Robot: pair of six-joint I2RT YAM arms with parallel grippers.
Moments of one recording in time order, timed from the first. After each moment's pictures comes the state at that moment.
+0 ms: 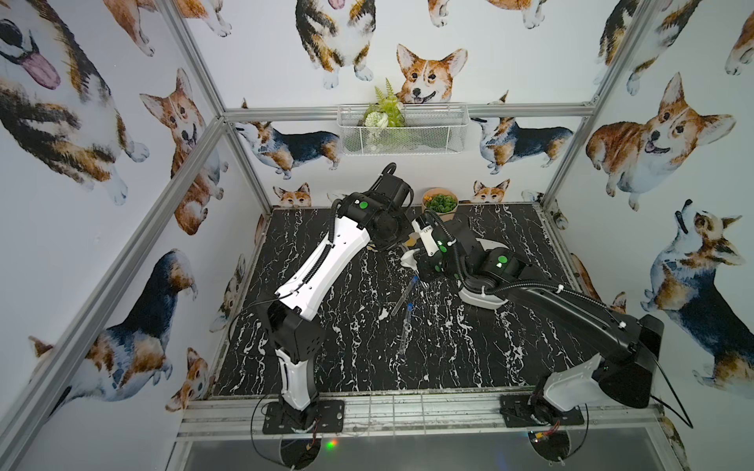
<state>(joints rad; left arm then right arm) -0.64 1.85 2.10 -1.25 0.03 -1.05 0.93 1.49 1.48 -0.64 0.17 0.28</state>
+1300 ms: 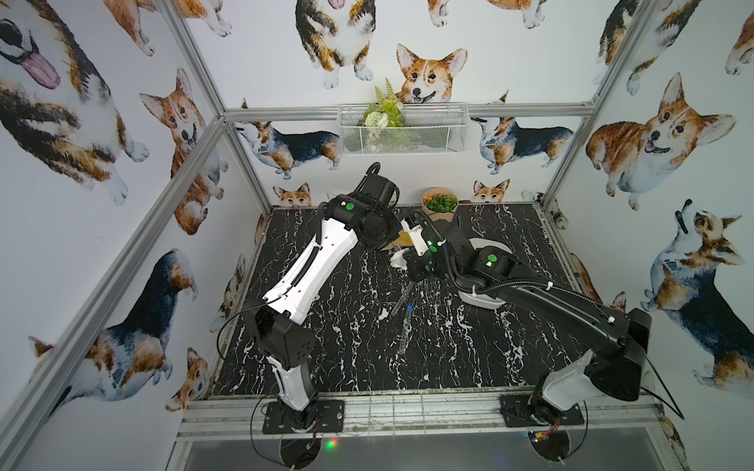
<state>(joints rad) -0.57 1.78 1.99 -1.18 0.05 -1.06 0.97 1.55 1.56 -0.62 0.16 0.28</state>
